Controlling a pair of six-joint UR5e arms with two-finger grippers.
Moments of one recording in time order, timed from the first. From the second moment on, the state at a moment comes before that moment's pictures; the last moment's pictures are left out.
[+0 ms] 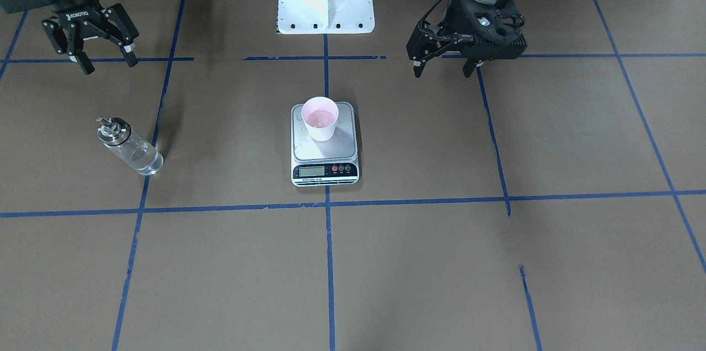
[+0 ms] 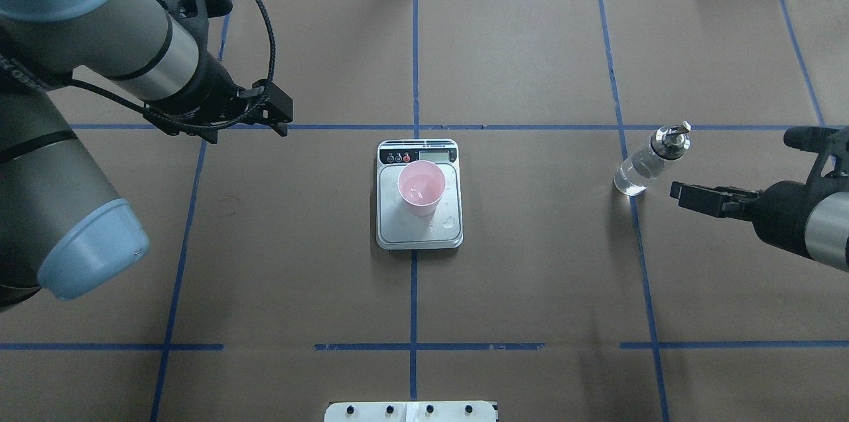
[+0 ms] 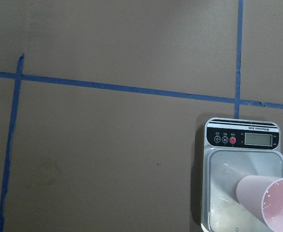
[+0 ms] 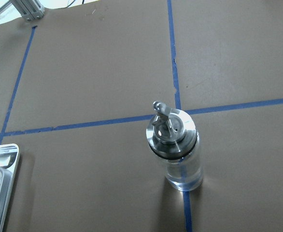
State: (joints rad) left arm -0.80 -2.11 -2.09 -1.32 -2.07 -1.08; right arm 0.50 -1.91 2.25 -0.82 1.40 1.29
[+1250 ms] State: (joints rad) left arm -1.09 -1.86 -2.09 -1.33 -2.07 -0.37; right arm 0.24 -1.87 2.06 -0.78 0.84 1.29
